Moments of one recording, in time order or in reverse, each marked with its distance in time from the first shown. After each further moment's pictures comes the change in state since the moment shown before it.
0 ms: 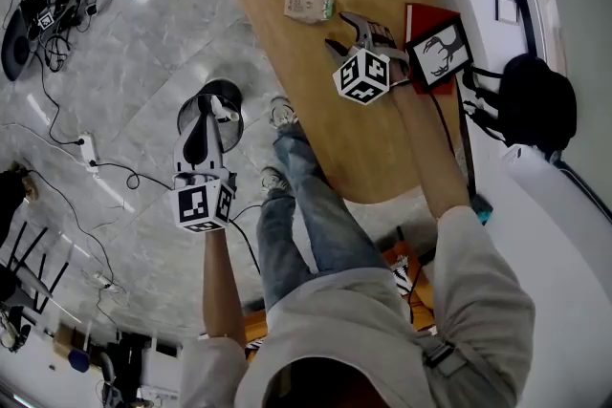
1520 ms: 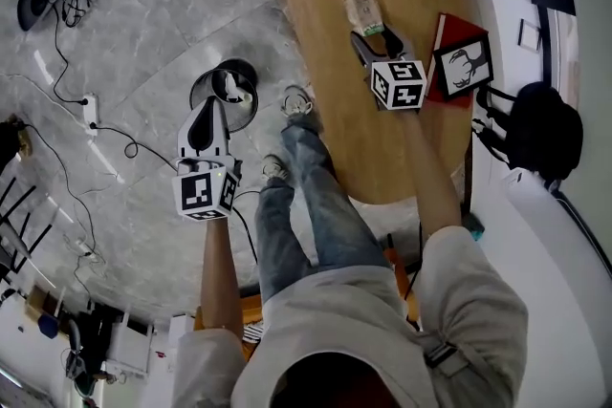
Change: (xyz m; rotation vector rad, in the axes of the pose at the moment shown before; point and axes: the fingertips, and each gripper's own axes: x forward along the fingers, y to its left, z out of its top) left arm -0.034 0.027 -0.005 -0.033 -0.045 0.097; right arm -0.021 -0.003 0.008 0.817 -0.241 -0.012
